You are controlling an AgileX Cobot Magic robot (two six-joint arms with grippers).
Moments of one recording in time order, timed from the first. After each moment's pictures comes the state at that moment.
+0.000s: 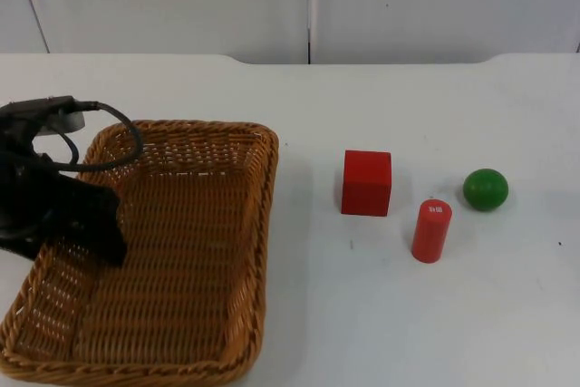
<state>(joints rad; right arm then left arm) 0.05 0.78 -0.85 -0.07 0.77 0.03 0.02 2.00 -0.94 -0.64 0.51 0.73</state>
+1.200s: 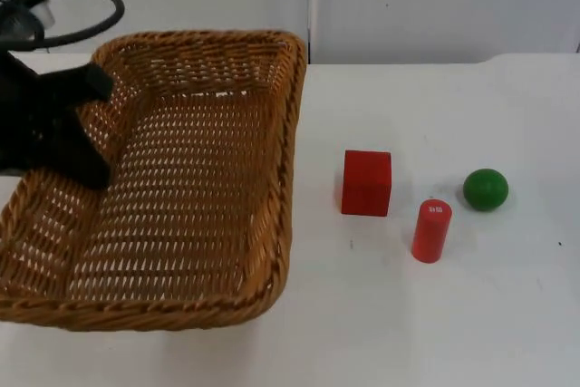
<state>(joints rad) 0.05 0.78 -0.85 -0.07 0.76 0.03 0.02 1.71 -0.94 -0.73 0.78 0.52</state>
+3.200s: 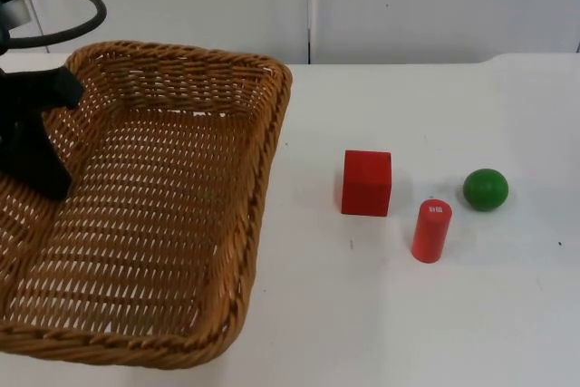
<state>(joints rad) 0.05 1.01 -1.09 -0.03 0.80 -0.05 0.02 1.64 -0.94 -0.52 0.85 0.38</state>
